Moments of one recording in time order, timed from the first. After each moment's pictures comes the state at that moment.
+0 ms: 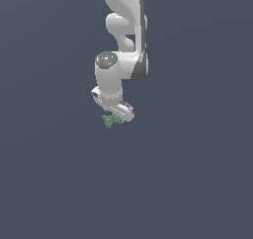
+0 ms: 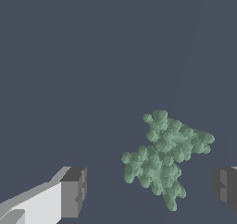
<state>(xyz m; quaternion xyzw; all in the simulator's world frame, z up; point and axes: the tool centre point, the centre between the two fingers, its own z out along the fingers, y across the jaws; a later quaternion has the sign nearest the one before) -0.070 -0.057 0.119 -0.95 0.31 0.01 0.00</state>
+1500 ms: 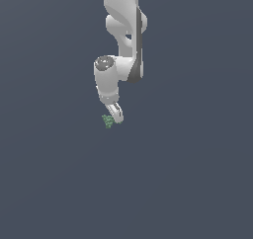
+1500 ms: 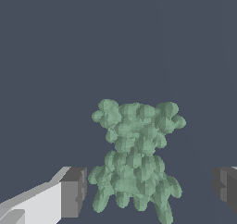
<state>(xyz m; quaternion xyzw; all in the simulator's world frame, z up) -0.111 -0.077 0.082 -0.86 0.50 0.00 0.00</state>
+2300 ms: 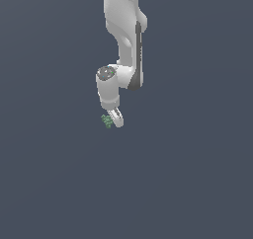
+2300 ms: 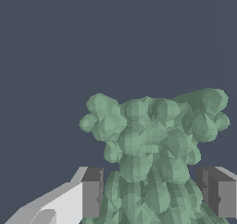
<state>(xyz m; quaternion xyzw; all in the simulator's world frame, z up) -0.111 -0.076 0.042 -0.86 0.50 0.00 0.00</state>
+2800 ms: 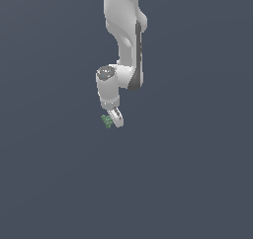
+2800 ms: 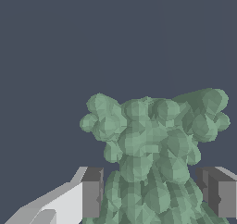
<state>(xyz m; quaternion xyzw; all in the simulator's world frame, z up) -0.112 -0.077 0.043 -0.86 0.50 0.00 0.00</state>
